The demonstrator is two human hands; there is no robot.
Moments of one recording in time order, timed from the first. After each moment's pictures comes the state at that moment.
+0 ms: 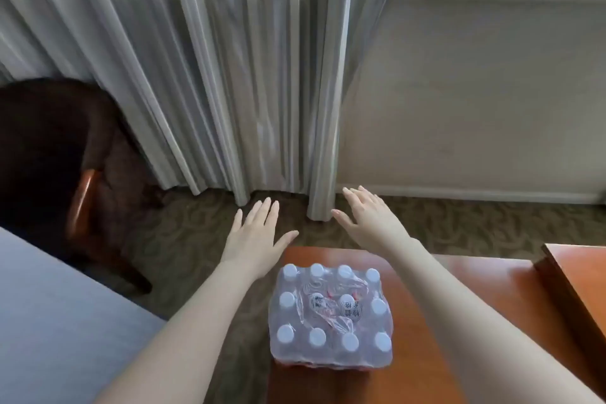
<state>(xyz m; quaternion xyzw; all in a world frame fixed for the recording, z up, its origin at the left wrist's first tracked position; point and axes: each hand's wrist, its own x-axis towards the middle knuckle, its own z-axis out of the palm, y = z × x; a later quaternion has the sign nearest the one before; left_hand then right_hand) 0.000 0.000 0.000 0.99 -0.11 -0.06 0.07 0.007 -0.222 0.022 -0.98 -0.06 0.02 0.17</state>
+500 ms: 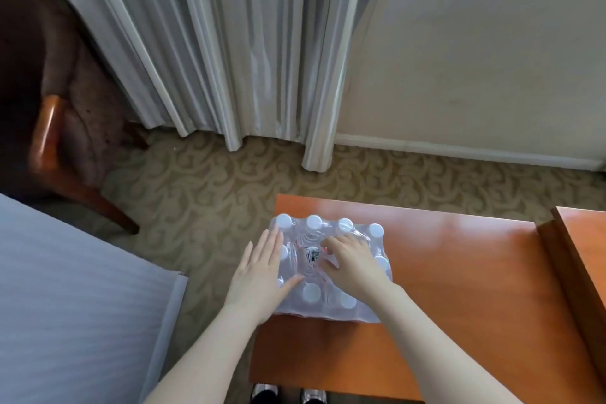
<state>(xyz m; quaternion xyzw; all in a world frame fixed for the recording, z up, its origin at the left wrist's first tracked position) -0.087 -0.008 -0.148 0.98 -0.12 -0.14 0.08 -0.069 -0.199 -0.115 -0.97 -0.09 0.12 0.16</state>
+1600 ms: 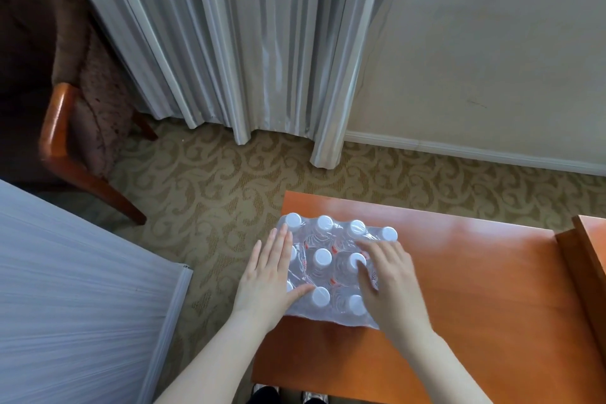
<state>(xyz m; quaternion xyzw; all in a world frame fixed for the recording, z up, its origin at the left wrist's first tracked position) -0.093 -0.011 -0.149 0.99 -0.14 -0.08 0.03 -0.106 -0.213 -0.088 -0.97 -0.06 -0.08 0.24</state>
